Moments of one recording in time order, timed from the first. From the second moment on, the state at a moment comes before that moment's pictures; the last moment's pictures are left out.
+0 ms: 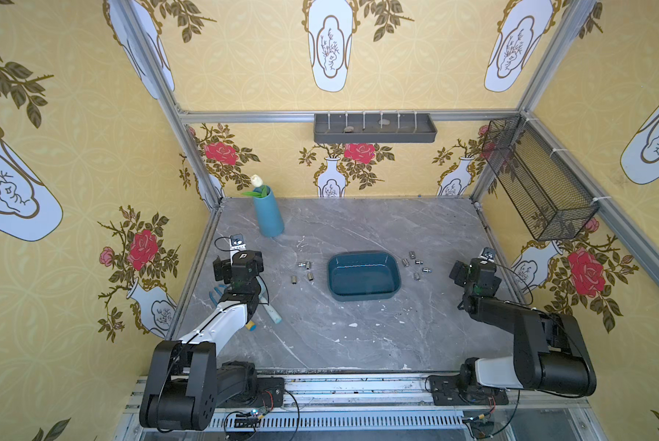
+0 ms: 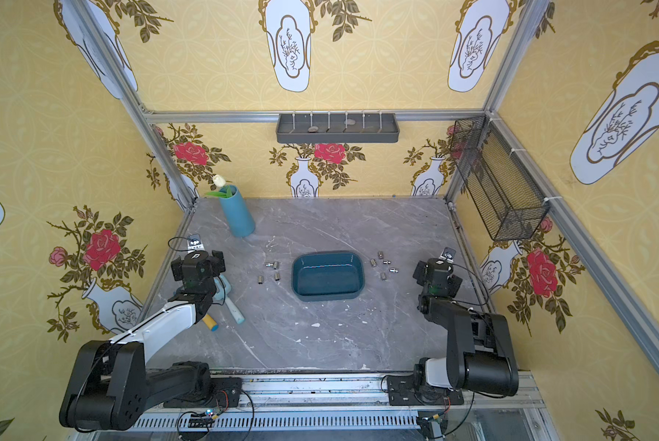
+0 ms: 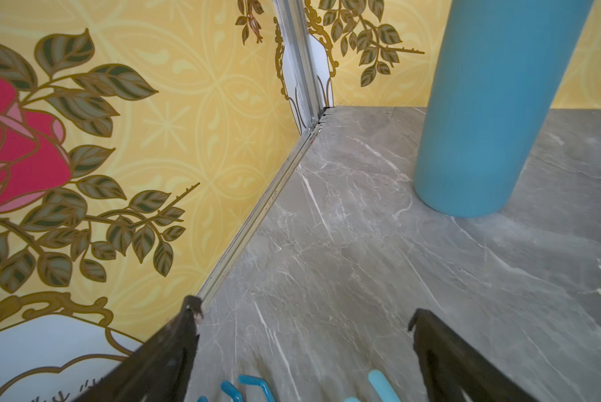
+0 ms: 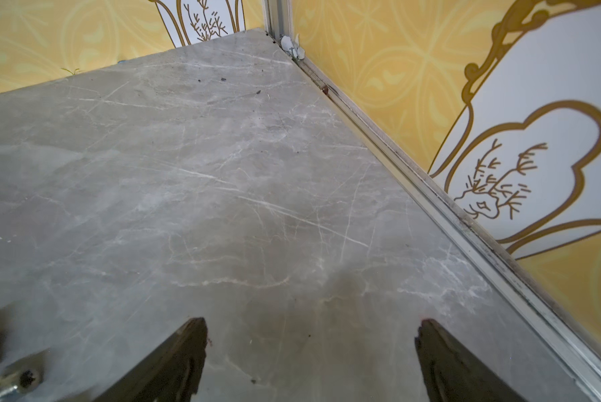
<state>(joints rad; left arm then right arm) -0.07 1.22 0.46 0.36 -0.55 0.02 -0.04 1.40 0.33 0.51 0.29 0.20</state>
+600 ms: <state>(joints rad) -0.04 1.30 0.15 0.82 -0.27 0.06 -0.06 1.43 0.16 0.90 0.14 0.15</state>
